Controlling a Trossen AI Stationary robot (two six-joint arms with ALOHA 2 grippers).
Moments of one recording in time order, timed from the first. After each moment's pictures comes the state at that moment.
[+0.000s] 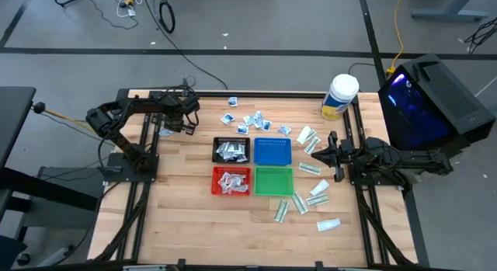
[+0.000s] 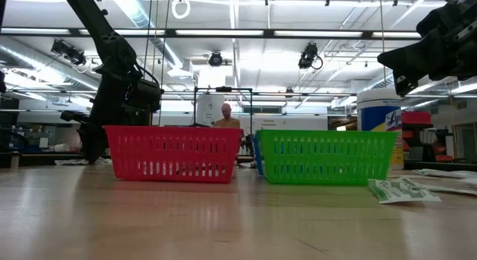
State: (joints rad) left arm 0.81 1.59 0.74 -0.77 -0.36 -0.56; right arm -0.01 0.01 0.02 0.01 -0.02 0.14
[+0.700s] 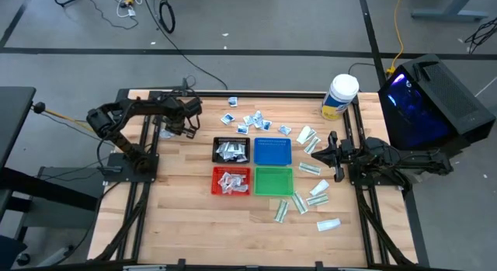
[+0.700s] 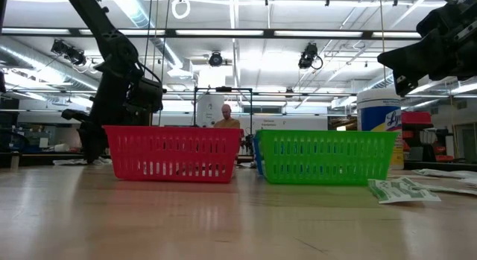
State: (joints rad) left arm 0.74 1.59 0.74 -0.81 -0.35 -0.56; right arm 0.00 0.01 0.02 0.01 -0.02 0.14
